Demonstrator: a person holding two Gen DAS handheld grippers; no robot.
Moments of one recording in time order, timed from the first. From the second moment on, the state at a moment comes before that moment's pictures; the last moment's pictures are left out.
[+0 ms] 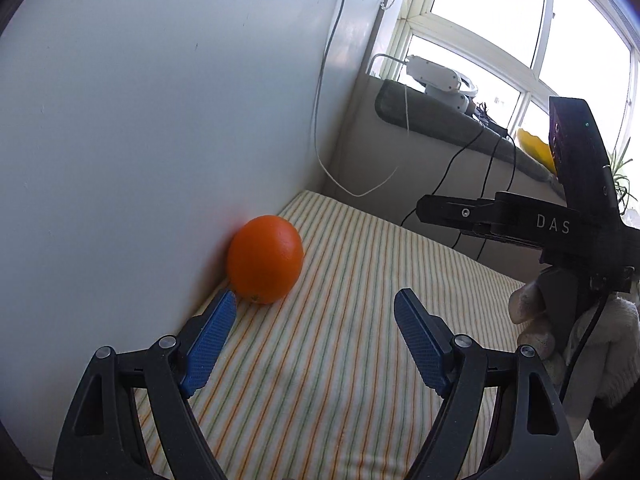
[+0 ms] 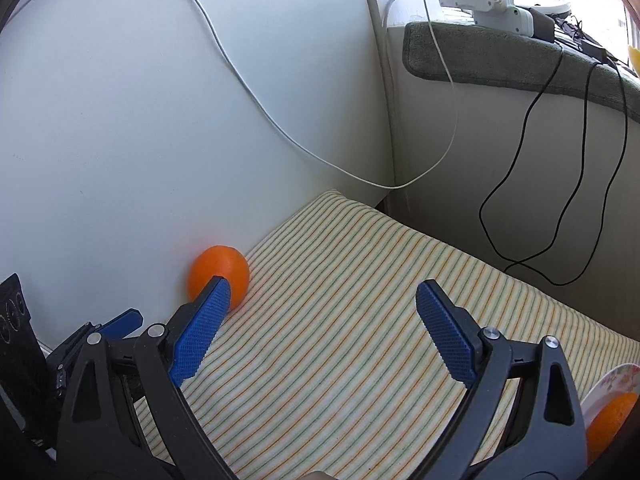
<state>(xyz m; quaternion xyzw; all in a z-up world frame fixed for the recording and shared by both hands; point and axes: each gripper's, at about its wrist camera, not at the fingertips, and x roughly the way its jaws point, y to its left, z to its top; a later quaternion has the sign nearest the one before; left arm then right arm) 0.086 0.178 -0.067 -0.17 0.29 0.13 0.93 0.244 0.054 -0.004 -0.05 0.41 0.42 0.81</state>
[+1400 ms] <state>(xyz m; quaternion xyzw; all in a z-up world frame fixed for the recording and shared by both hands) 0.100 0.152 -0.092 -0.11 0.32 0.14 0.93 0.236 0.106 -0.092 0.11 0.53 0.52 0.66</state>
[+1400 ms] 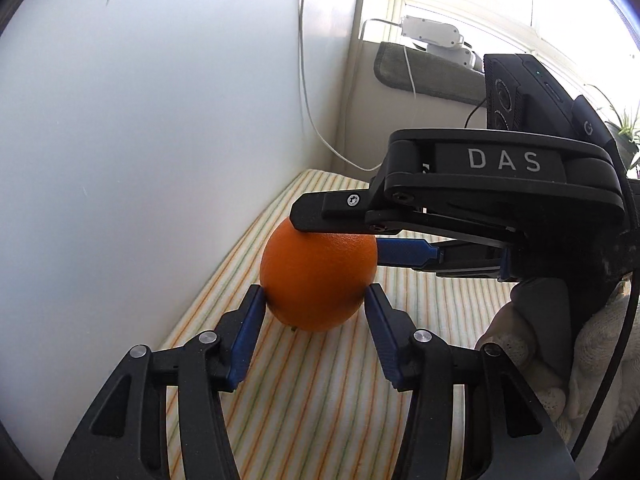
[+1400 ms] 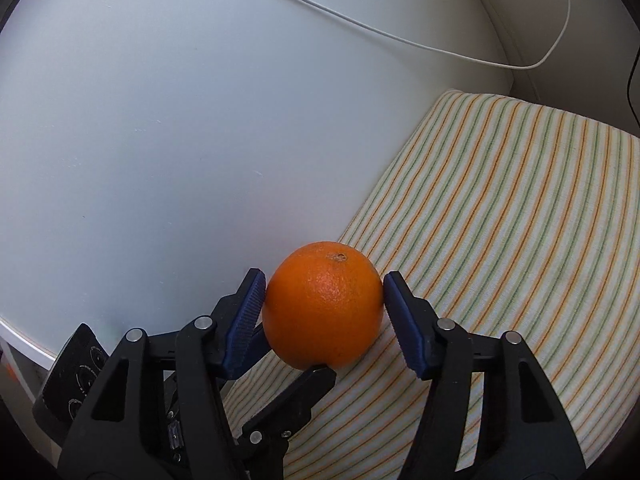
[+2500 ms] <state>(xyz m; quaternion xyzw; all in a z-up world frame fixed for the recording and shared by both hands) 0.168 -0.079 -0.056 -0.08 0.30 -0.09 0.95 0.251 -0.206 -0.006 0.16 0.47 0.35 0.80</state>
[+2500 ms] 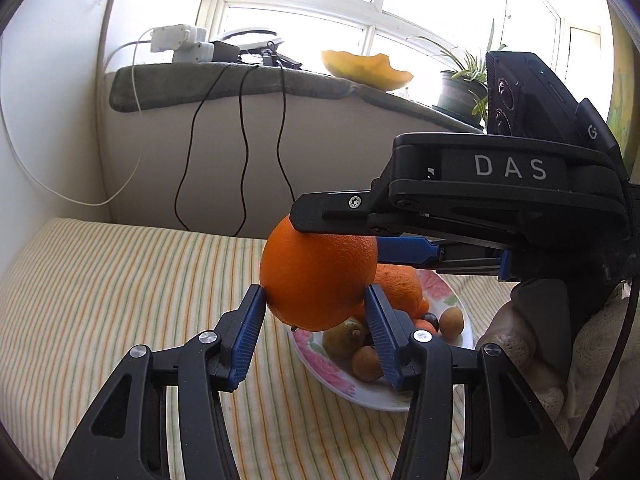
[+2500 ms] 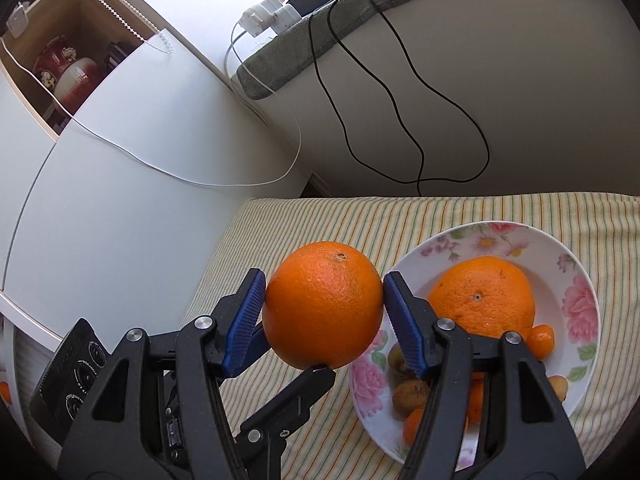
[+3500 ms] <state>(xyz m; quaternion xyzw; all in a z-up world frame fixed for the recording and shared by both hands) 0.192 -0.085 -0.064 -0.08 0.32 -0.11 0.94 0.276 -0.191 -0.017 0.08 0.47 0.31 0.82</state>
